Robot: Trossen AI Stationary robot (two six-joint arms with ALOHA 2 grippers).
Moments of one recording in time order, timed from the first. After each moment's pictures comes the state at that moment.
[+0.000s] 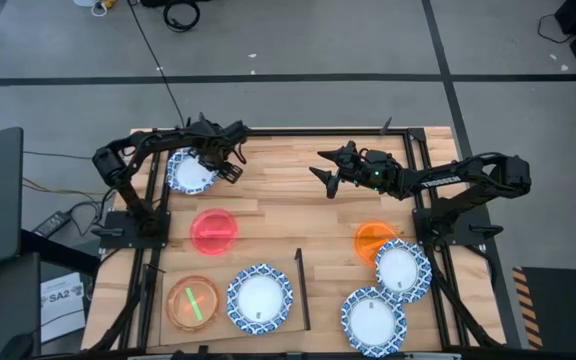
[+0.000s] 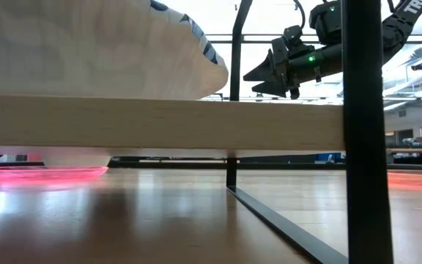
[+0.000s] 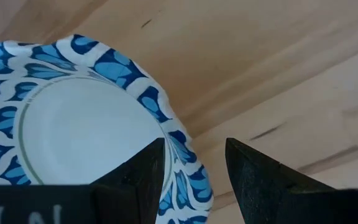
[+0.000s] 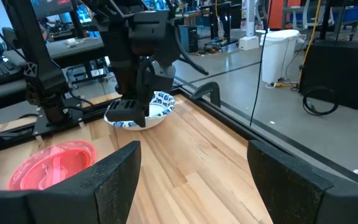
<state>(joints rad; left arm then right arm) 0.66 1.72 1.10 -0.94 -0.17 -0.33 -0.30 1.35 0.50 0.75 0.13 0.14</state>
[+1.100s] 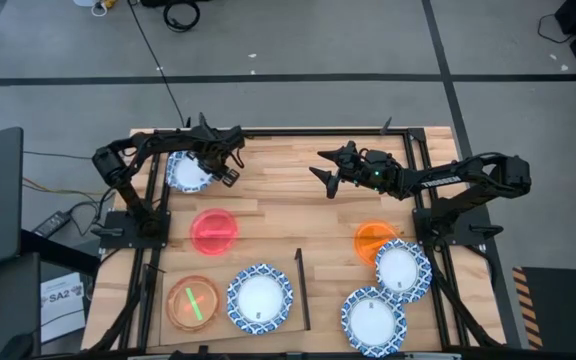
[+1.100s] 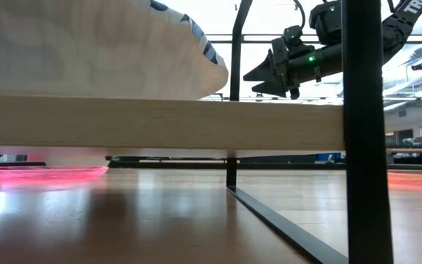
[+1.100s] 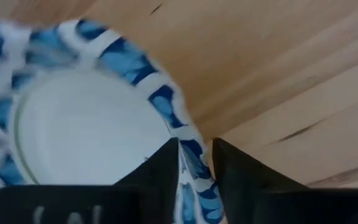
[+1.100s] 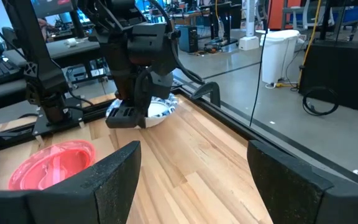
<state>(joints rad) 0.67 1.72 1.03 -0.88 -0.21 -0.29 -0.30 1.35 0.50 0.75 0.13 0.14</state>
